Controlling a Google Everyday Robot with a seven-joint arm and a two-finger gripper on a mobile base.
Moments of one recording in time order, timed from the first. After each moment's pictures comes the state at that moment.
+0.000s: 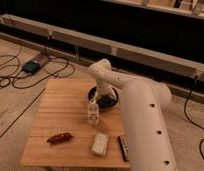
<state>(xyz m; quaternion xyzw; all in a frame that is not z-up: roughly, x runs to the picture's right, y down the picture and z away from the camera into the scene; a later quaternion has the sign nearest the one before) 0.054 0.095 0.943 -0.34 -0.25 -0.68 0.60</state>
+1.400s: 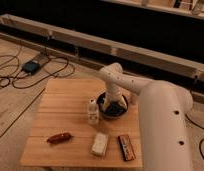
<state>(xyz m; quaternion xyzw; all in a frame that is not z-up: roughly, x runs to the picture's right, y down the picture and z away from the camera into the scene) 0.095 0.135 0.894 -0.37 -0.28 -0.62 0.63</state>
